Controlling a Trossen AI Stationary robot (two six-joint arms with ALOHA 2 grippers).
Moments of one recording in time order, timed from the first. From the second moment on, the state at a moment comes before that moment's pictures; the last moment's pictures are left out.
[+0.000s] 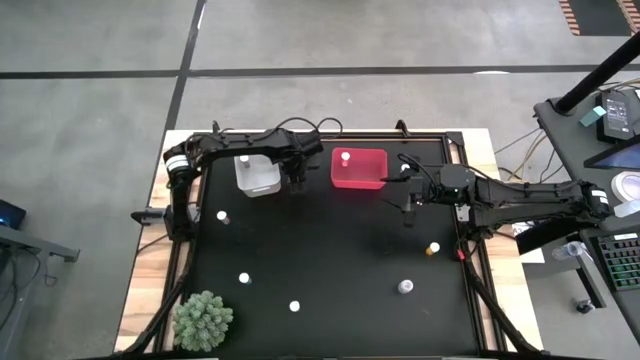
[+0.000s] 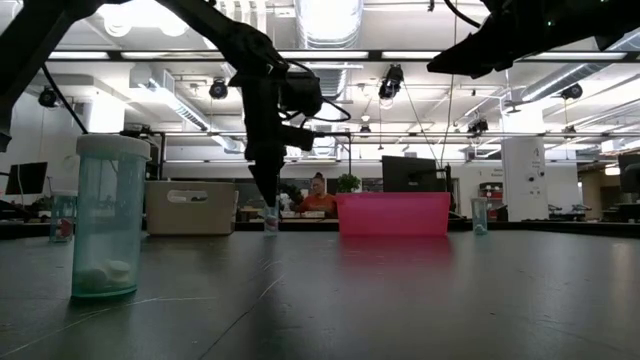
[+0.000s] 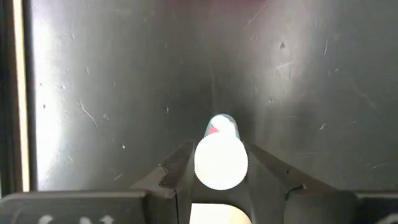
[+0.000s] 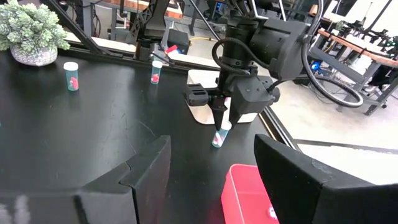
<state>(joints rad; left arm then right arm) 0.44 1.92 1.47 -0.88 -0.09 0.30 -0.13 0.80 0.50 0.08 0.03 -0.26</state>
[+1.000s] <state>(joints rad) 0.54 1.69 1.61 -1.15 -0.13 0.28 -0.13 0.80 0.50 0.08 0.03 -0.25</state>
